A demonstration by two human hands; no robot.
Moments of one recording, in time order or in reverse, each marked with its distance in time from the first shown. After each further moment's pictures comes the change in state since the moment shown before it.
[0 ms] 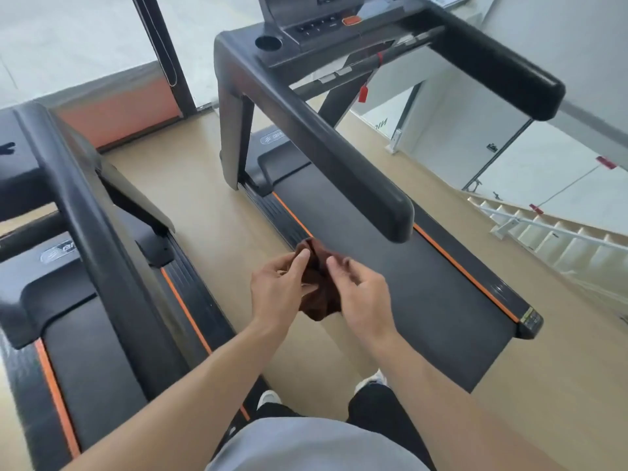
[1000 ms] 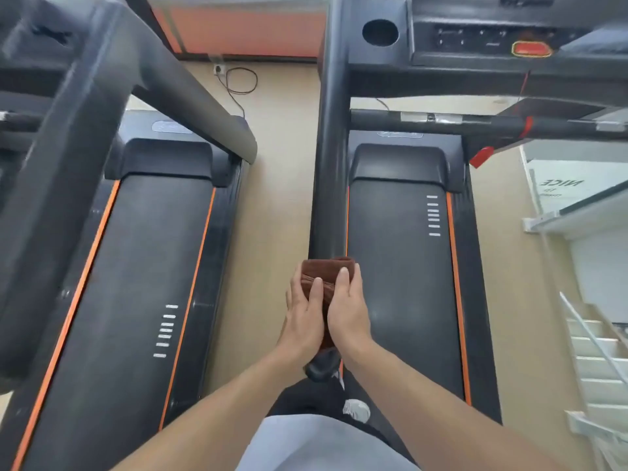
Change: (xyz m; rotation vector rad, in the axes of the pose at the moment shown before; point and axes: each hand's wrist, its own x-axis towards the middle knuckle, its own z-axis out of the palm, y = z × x) left_hand 0.180 -0.012 0.301 0.066 0.532 -0.272; right_hand 0.354 0.059 -0.103 -0.372 -0.632 0.341
